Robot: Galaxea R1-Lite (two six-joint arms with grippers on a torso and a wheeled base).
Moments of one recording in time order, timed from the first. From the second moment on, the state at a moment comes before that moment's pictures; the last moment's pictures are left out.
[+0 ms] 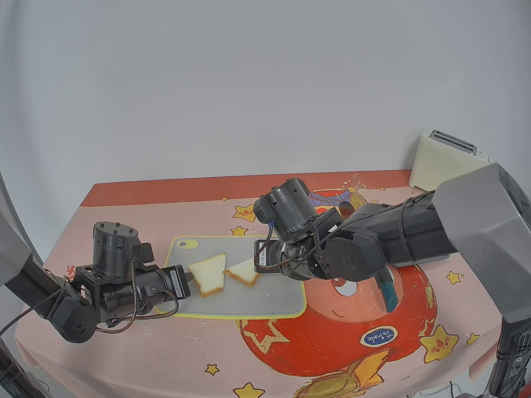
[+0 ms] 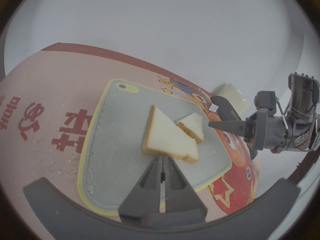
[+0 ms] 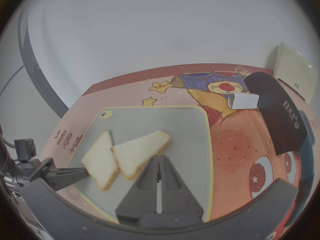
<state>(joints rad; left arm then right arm) -0.40 1.81 -0.49 -0.76 -0.05 -0.53 0.82 2.25 -1.55 0.11 -0.32 0.59</state>
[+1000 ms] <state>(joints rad) -0.39 1.83 -0.50 -0.76 -0.06 -0.52 0.90 2.35 -1.73 0.11 -0.31 0.53</state>
